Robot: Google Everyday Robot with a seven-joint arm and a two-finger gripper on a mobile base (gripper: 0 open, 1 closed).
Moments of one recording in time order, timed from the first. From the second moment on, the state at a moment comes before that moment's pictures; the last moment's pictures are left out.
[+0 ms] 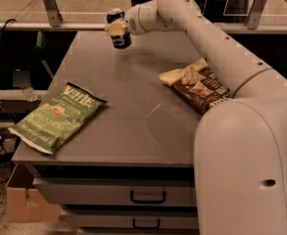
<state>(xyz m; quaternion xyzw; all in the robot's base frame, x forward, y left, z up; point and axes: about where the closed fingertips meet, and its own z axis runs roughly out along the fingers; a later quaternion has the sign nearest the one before) 0.846 0.081 0.918 -0.38 0.74 0.23 0.50</state>
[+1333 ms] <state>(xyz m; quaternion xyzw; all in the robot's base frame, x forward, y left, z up) 0.732 0.036 0.942 -0.58 0.73 0.16 0.32</state>
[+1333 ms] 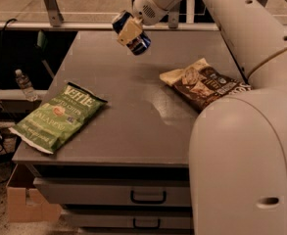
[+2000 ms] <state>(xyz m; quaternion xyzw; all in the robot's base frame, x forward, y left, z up) 0.709 0.047 0.894 -0.66 0.71 0.13 0.21</state>
